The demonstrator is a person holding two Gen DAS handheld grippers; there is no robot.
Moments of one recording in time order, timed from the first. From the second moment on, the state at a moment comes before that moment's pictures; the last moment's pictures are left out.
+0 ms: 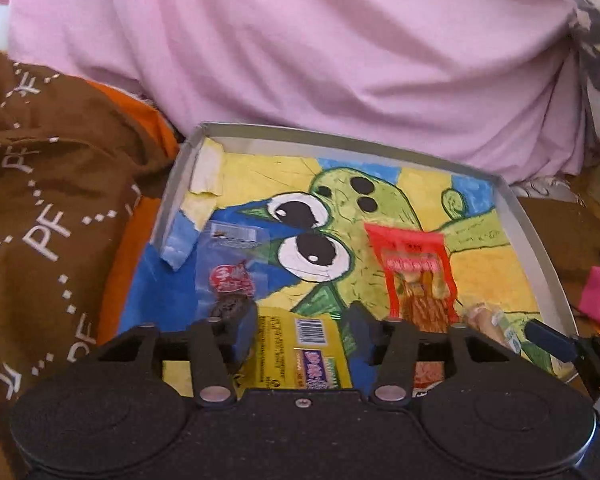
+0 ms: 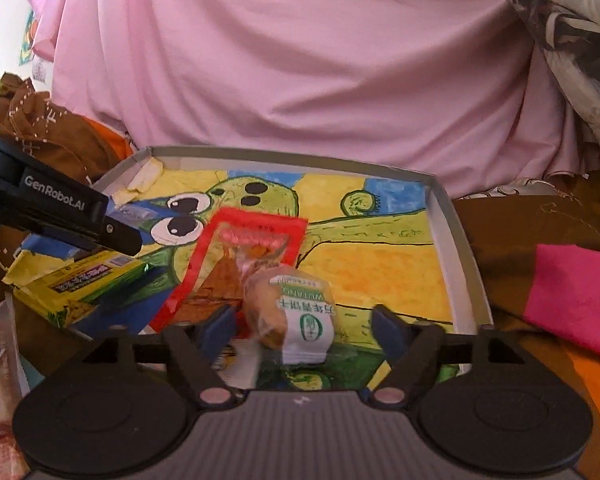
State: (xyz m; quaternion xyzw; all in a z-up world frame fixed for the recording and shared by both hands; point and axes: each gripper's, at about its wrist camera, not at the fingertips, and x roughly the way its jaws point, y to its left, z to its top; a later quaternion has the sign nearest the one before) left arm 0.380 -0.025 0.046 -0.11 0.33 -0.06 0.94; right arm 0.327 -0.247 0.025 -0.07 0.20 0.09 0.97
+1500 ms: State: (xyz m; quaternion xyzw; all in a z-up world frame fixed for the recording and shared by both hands) left arm 0.124 -0.029 0.063 -0.10 0.23 -0.03 0.97; right arm 0.090 -0.268 0.062 0.01 0.11 0.11 0.99
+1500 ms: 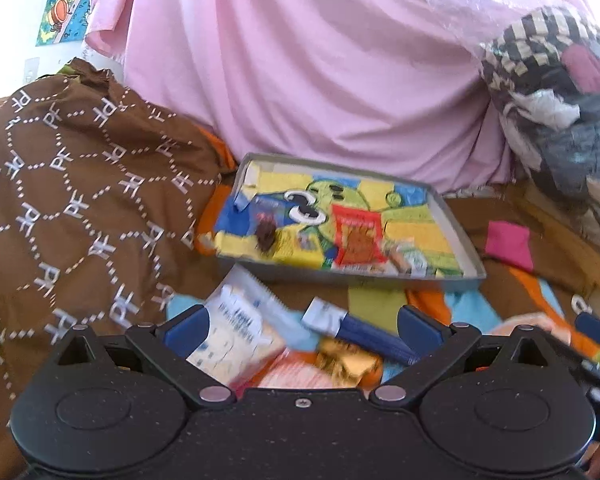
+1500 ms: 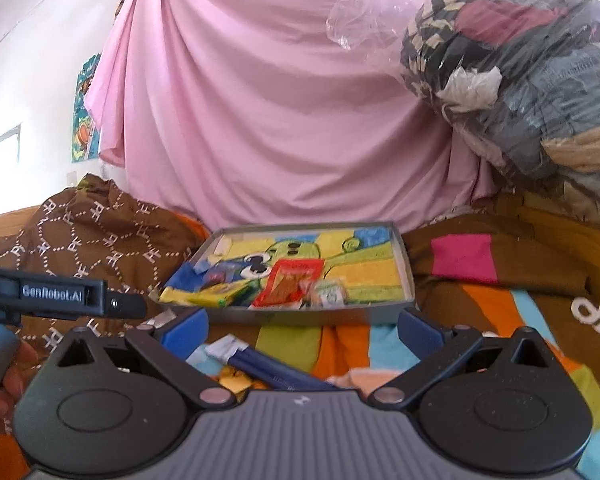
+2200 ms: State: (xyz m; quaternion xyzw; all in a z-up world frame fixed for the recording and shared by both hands) left arm 0.057 -0.023 0.009 0.01 0.32 -0.03 0.95; right arm 0.063 -0.248 0.031 -0.07 0.23 0.12 0.96
